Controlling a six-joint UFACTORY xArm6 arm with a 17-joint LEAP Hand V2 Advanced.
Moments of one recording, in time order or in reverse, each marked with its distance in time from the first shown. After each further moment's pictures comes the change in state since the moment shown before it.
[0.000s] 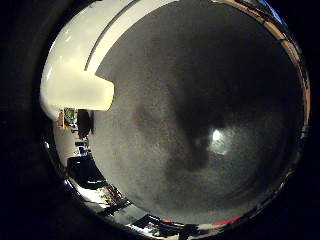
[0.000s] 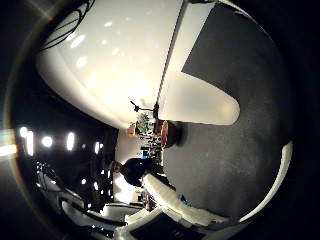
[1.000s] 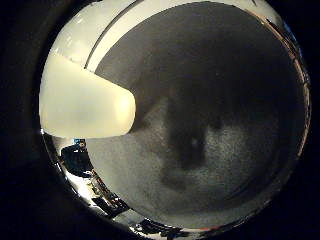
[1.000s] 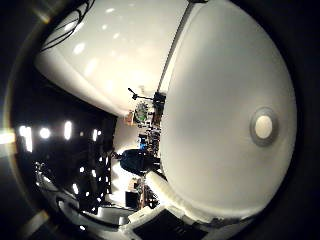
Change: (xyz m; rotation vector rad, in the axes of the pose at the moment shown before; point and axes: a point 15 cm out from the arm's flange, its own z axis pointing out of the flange) arm -0.052 -0.036 0.079 -0.091 0.009 -0.114
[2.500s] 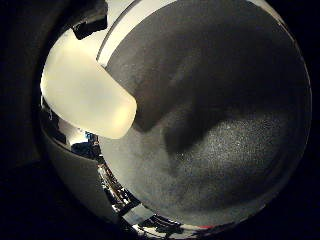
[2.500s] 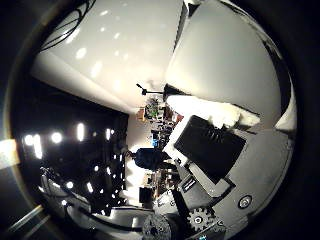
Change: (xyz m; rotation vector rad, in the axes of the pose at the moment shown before) arm -0.033 0.014 0.021 -0.069 -0.153 0.032
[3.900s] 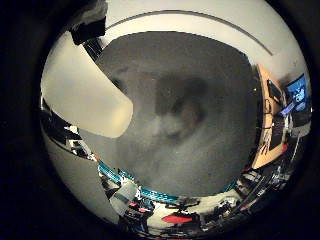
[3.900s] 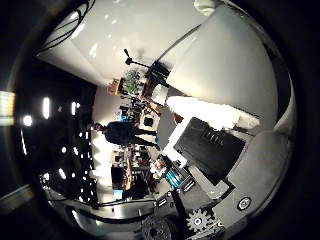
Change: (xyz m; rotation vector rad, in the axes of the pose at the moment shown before) arm -0.209 -0.015 -0.005 -0.212 0.454 -0.324
